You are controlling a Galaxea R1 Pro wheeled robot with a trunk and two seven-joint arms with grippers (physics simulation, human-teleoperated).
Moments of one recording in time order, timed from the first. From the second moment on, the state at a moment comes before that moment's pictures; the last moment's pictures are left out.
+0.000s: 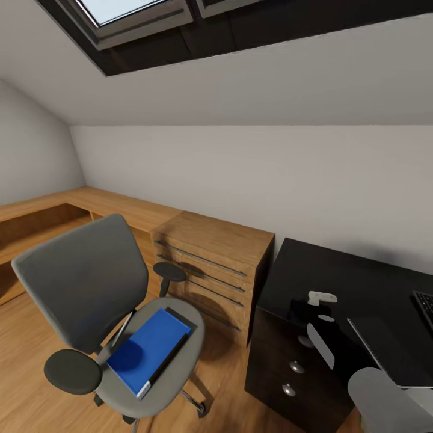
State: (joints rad) left arm -0.06 0.02 0.16 -0.06 0.21 -0.73 -0.08; right arm -0.67 -0.15 0.19 -0.66 -0.34 0.18 -0.27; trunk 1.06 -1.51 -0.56
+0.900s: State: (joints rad) left arm -0.06 0.02 0.16 -0.06 0.21 -0.73 -0.08; right arm -0.67 -0.16 0.19 -0.75 -0.34 0.18 -0.27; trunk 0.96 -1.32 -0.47
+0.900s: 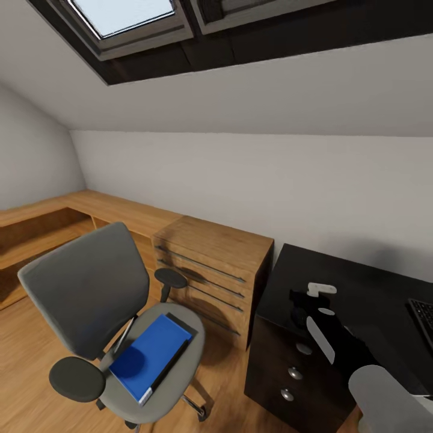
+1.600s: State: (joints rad) left arm -0.06 0.02 0.16 -0.06 0.21 -0.73 -0.08; right arm -0.67 -0.15 0.18 -0.82 -0.40 0.18 -0.27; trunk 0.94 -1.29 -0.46
